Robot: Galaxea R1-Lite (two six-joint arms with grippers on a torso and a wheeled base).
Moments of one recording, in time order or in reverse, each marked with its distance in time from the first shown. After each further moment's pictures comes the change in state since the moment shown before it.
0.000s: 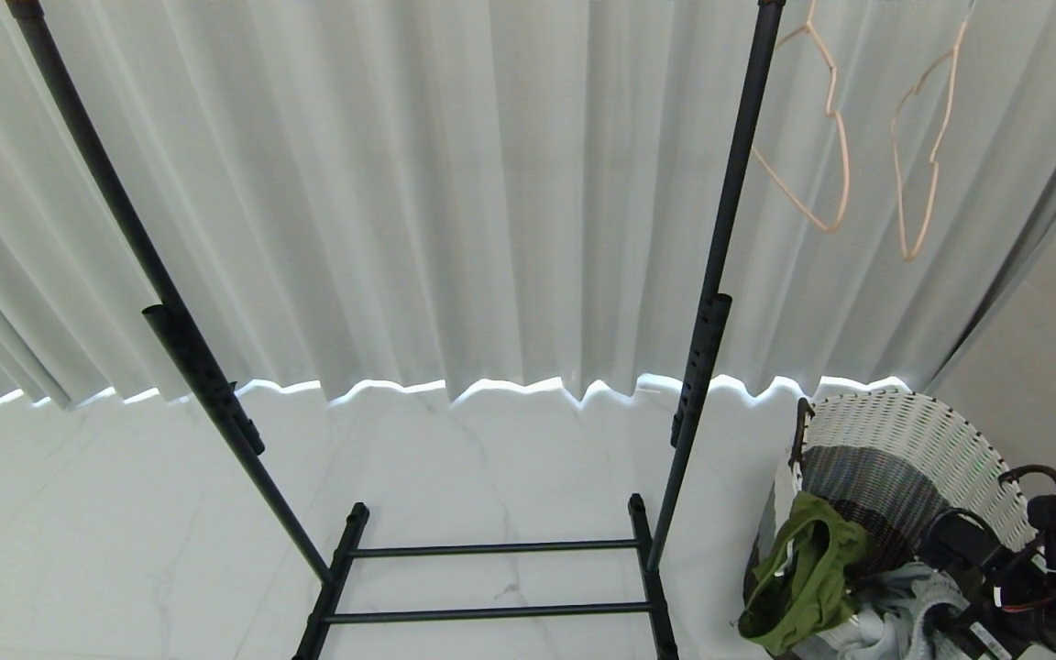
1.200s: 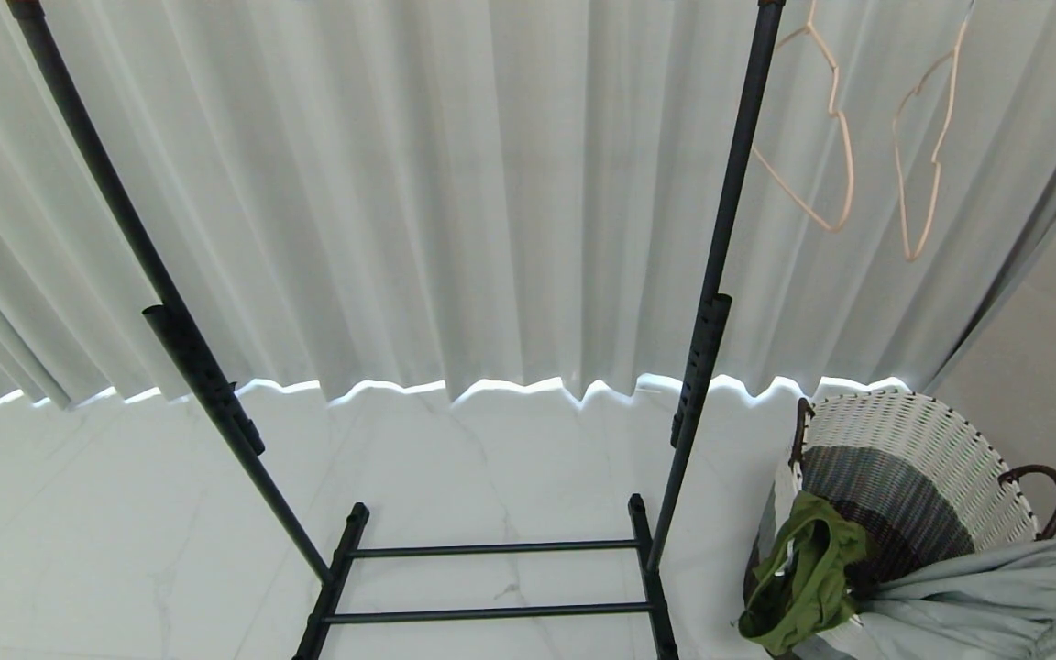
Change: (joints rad) left arm 0.000 0.000 0.000 0.000 0.000 0.002; right arm 0.003 -0.844 -0.598 1.543 -0.003 0.105
